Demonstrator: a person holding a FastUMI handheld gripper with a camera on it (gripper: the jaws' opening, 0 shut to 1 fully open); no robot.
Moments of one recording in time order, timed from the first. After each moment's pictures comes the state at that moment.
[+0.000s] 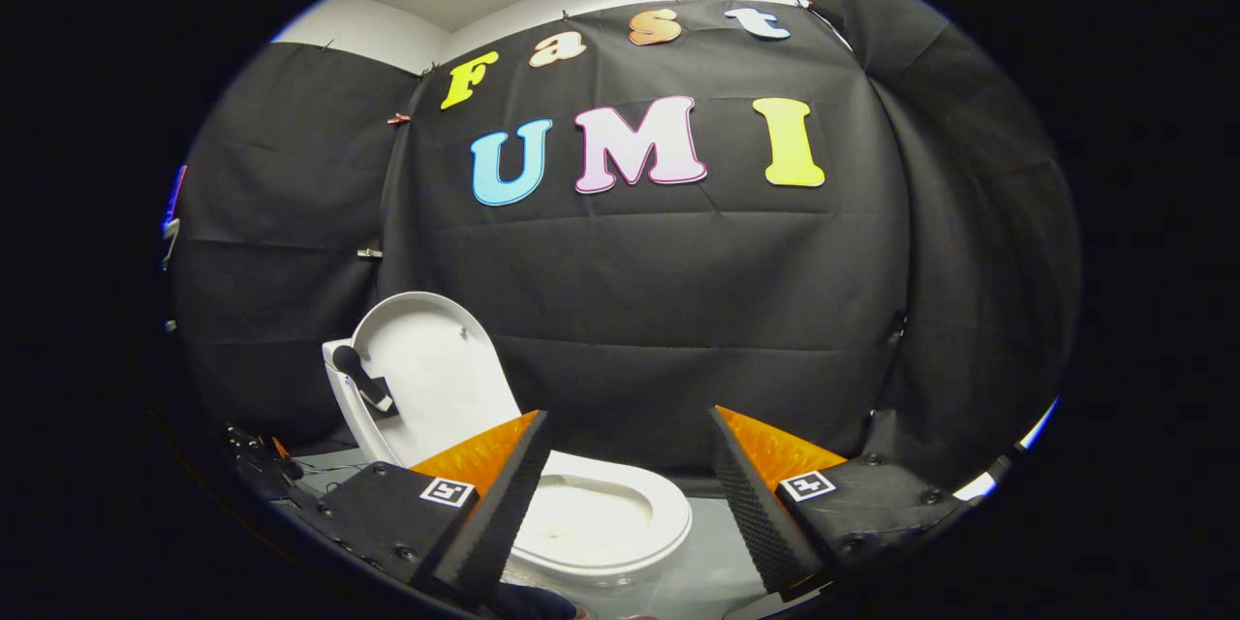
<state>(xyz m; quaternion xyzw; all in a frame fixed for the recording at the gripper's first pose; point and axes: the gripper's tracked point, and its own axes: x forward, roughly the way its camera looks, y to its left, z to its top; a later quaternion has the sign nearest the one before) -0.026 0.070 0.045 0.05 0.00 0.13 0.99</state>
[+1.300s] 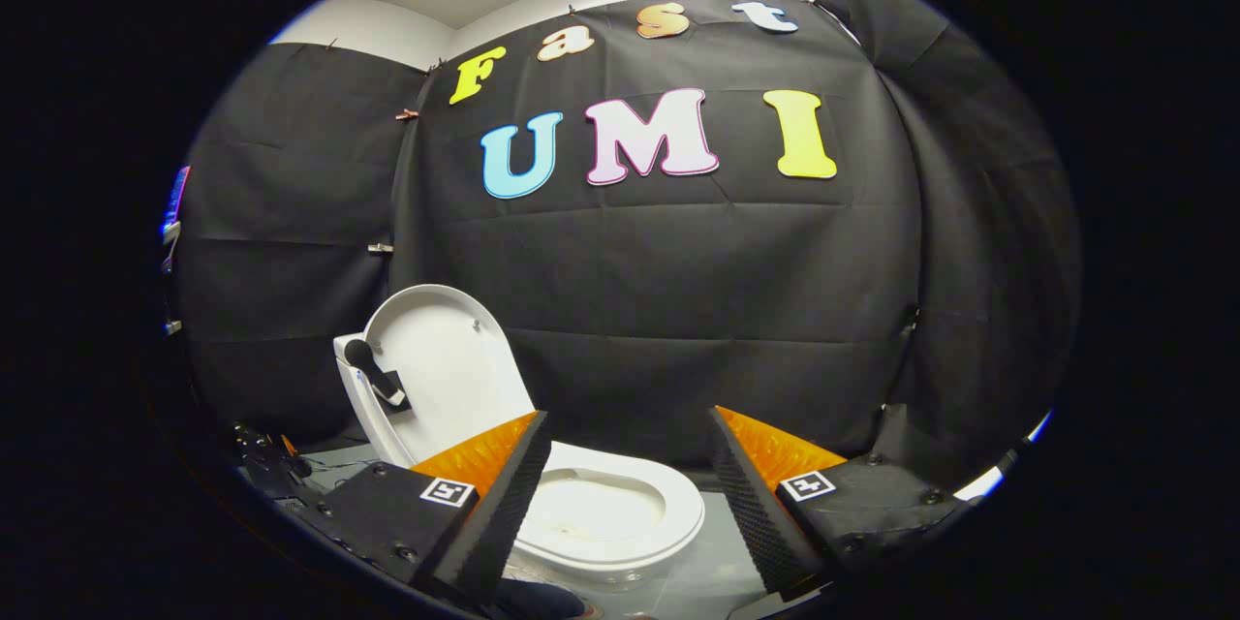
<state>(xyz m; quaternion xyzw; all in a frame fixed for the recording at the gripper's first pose) -0.028 0.082 0.037 0.05 0.02 0.15 0.99</state>
